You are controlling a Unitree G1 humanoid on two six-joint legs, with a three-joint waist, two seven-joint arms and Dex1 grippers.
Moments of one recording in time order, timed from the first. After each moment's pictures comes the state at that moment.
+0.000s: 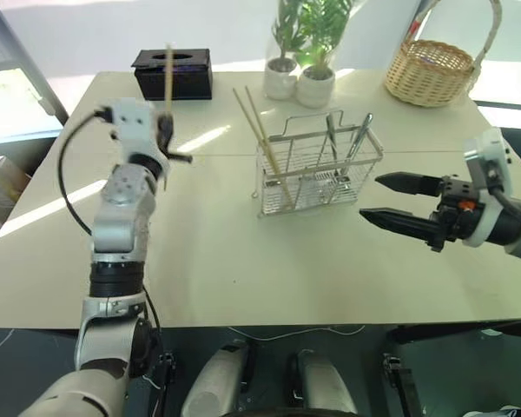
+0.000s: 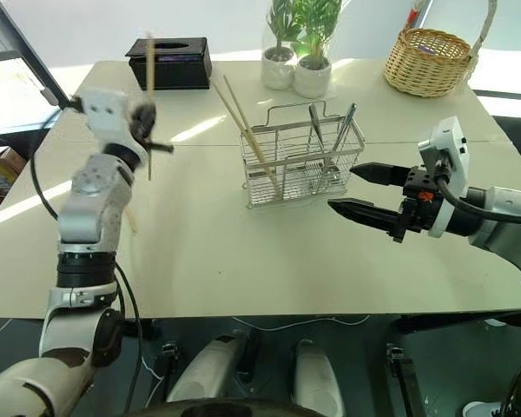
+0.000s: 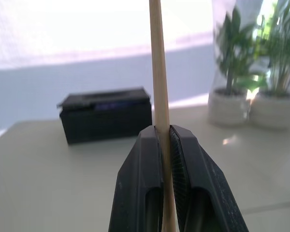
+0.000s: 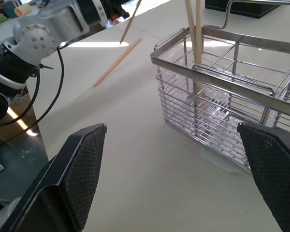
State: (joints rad) left arm -0.73 0.29 0.22 0.06 -0.22 0.27 -0.16; right arm -0.27 -0.99 -0.42 -0.43 1.03 0.94 0.82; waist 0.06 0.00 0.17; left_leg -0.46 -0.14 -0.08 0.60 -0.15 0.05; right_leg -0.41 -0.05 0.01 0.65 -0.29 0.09
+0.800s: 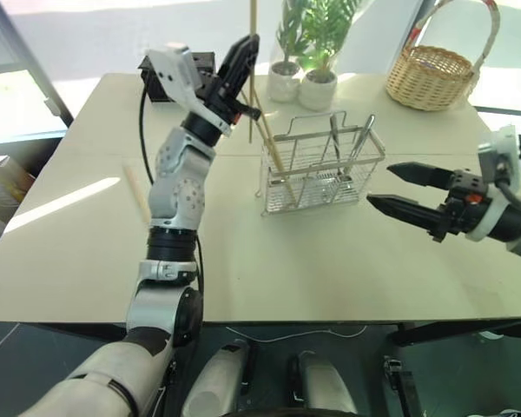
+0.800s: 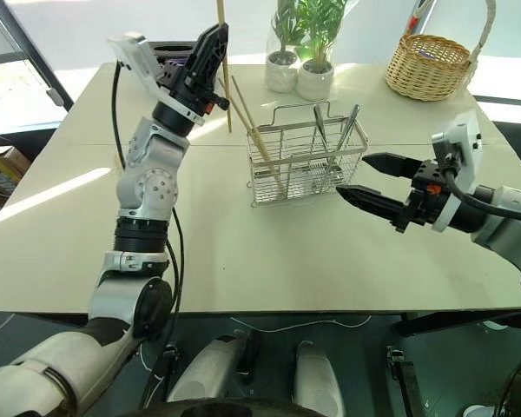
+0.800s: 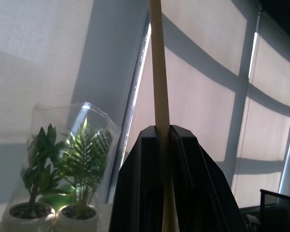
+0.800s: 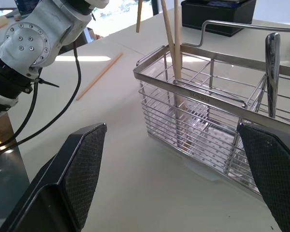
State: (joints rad) left arm -0.94 0.03 0.17 0.33 -0.52 0.01 -0.57; right arm -0.25 -0.94 -0.45 -0.43 1.01 0.91 0.75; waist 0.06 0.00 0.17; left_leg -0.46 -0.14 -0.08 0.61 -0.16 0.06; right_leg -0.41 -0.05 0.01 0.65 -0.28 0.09
